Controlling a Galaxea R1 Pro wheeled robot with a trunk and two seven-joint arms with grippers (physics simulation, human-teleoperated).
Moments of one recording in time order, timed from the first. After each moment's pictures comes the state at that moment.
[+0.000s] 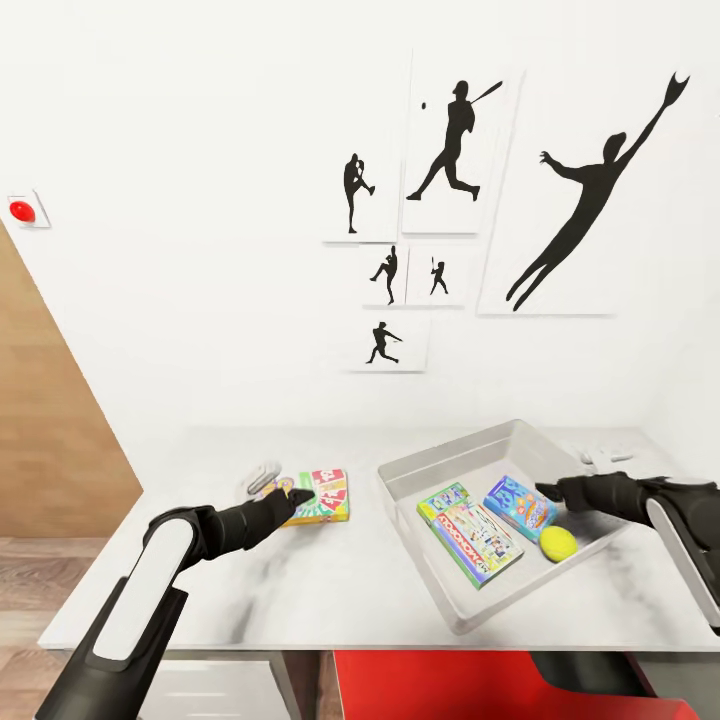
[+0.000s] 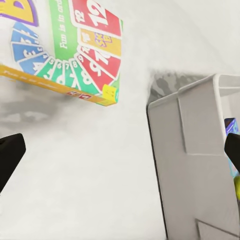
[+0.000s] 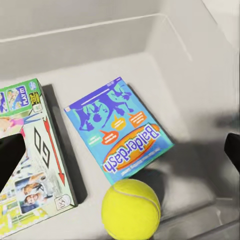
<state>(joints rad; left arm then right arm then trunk) -0.41 0.06 -0.16 -1.60 1.31 0.84 0.68 -0.46 -0.45 -0.05 -1.58 -0.16 1.04 0.32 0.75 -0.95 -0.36</state>
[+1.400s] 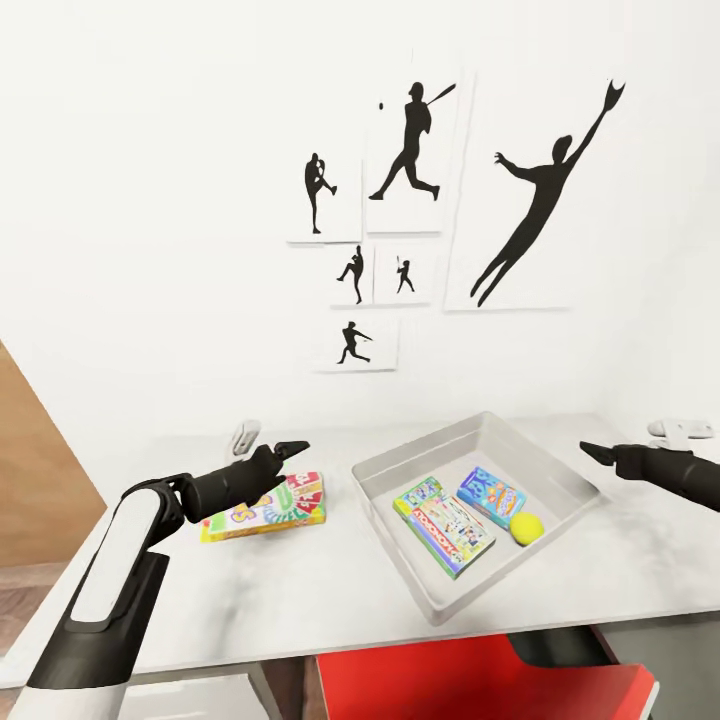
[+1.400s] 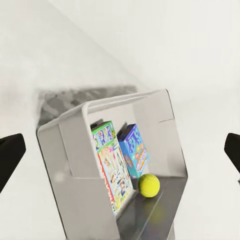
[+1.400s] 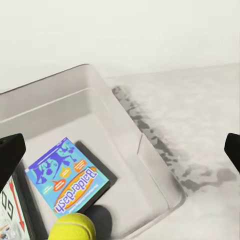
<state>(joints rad) -0.49 0.05 -0.02 -1.61 1.45 0.89 0.50 -0.47 -0.44 -0.36 -1.61 -0.17 0.93 0.47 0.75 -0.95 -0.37</state>
